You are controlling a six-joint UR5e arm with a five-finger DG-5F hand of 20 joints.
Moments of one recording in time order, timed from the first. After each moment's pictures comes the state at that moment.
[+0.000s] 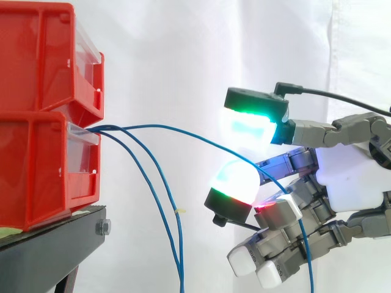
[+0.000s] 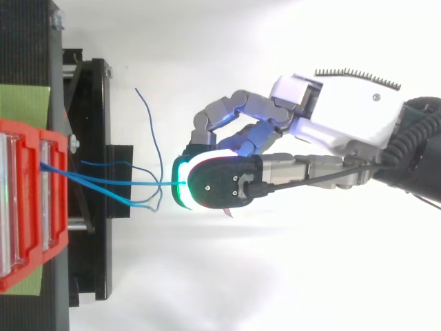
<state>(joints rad) 0.25 -2.23 -1.25 -2.97 -1.06 -0.01</state>
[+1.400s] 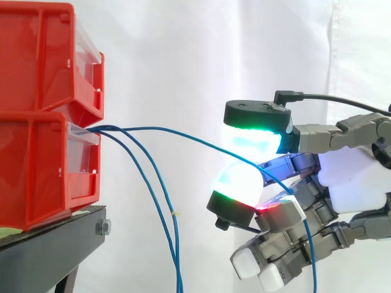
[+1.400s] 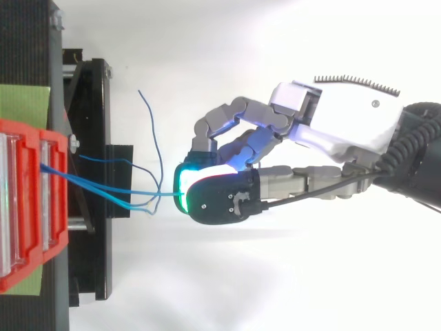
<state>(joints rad) 0.25 -2.23 -1.25 -2.97 -1.06 -0.01</state>
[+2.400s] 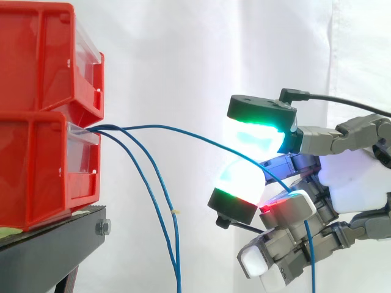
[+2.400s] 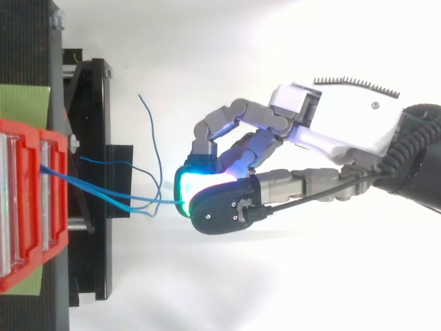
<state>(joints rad) 0.26 -2.23 -1.25 -2.97 -1.06 0.00</state>
